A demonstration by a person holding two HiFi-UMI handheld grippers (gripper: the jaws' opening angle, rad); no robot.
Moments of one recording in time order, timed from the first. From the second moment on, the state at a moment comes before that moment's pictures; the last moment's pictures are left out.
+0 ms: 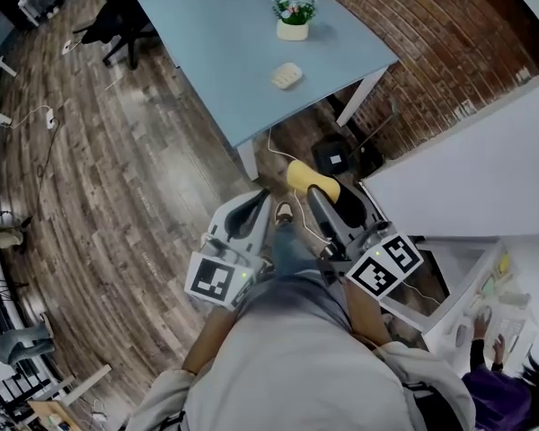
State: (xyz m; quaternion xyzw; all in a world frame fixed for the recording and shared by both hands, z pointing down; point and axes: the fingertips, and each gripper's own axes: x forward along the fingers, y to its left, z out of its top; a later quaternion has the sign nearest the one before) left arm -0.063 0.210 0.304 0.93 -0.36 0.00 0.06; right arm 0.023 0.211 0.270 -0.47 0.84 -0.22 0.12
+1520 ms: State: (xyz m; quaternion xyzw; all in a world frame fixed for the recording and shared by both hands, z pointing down) left arm 0.030 -0.027 0.315 0.92 -0.38 0.03 0.10; right arm 0.105 -0.039 0.291 -0.43 0.86 -0.26 0.11
